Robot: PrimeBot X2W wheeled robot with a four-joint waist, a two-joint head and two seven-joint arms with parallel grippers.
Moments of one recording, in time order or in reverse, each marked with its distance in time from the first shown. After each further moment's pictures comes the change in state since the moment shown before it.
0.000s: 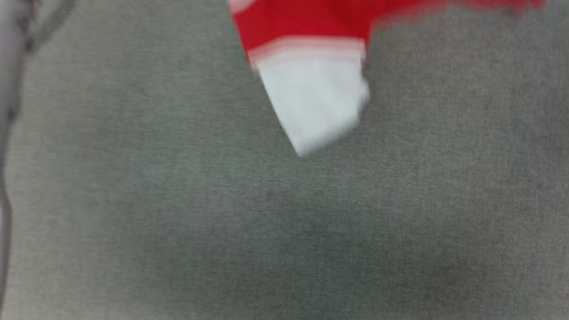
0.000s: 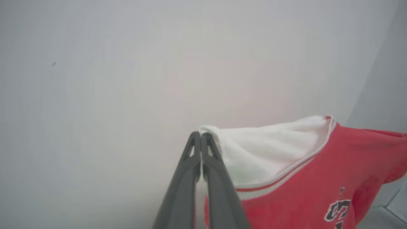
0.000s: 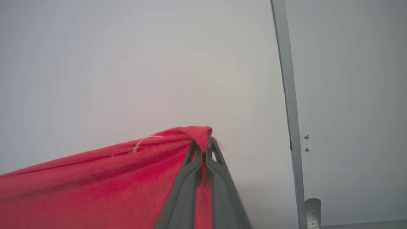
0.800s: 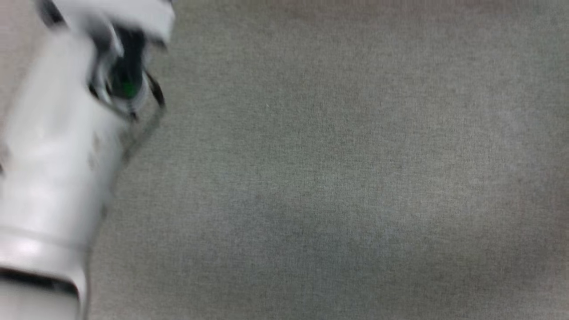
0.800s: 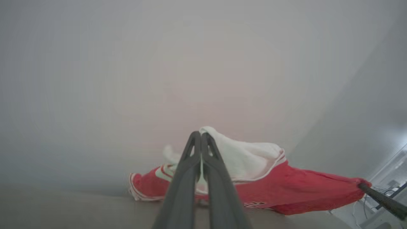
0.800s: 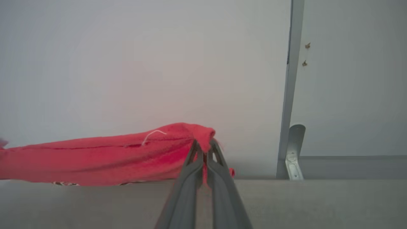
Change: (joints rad) left arm 0.293 -0.087 -0.003 -0.024 -0.106 -0.034 -0.188; right arm 0.340 -0.062 0.228 -0.137 0.168 0.000 -0.037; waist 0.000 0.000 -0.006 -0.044
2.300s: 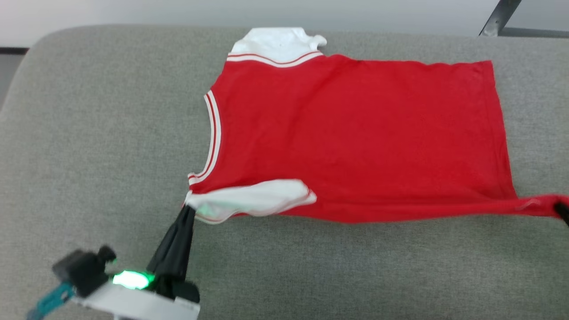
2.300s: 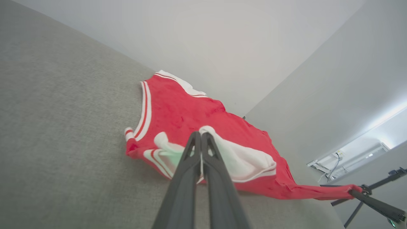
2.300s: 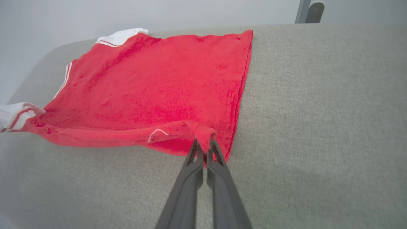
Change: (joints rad) left arm 1.237 0.019 0.240 -0.910 0.145 0.129 0.086; right arm 1.279 -0.012 -0.463 -1.068 0.015 0.000 0.484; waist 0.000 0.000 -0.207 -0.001
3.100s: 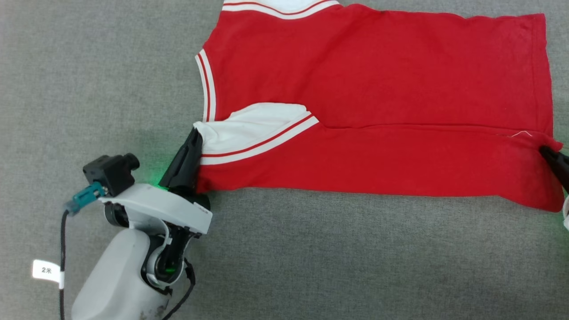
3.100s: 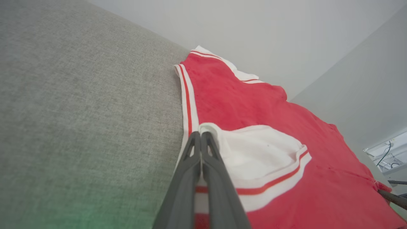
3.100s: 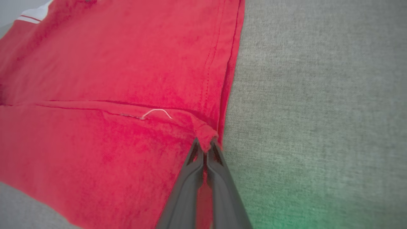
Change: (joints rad) left arm -0.486 -0.077 -0.062 0.526 0.058 -0.080 -0.015; right arm -0.402 -0.010 0.189 0.424 -0.065 0.000 -0.088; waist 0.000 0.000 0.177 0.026
